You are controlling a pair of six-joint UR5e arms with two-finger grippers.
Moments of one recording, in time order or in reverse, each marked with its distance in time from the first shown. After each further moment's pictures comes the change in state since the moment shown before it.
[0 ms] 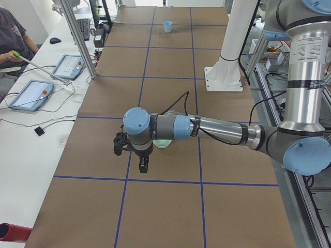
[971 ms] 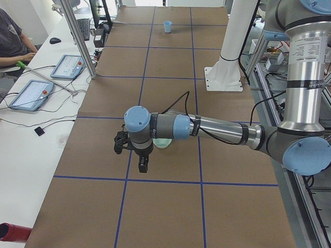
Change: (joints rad) left arm 0.052 0.006 -0.010 -0.041 -0.017 -0.035; right arm -0.015 -0.008 0.002 0.015 0.000 0.022
